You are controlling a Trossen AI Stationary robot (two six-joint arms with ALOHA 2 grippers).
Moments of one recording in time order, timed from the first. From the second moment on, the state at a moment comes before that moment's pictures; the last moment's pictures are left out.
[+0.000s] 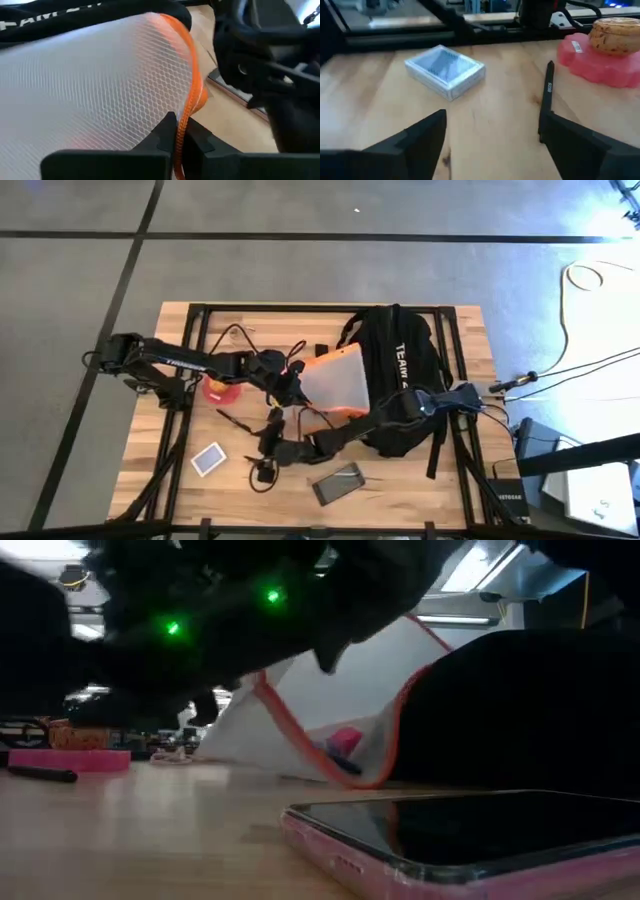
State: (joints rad) left arm 0.07 1.46 0.81 0.12 0.33 0.19; right arm 0.32 2.58 1.87 0.34 0.42 0.20
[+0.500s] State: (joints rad) left arm 0.07 1.46 0.81 0.12 0.33 0.19; right arm 0.27 2.71 2.01 0.26 0.55 0.41
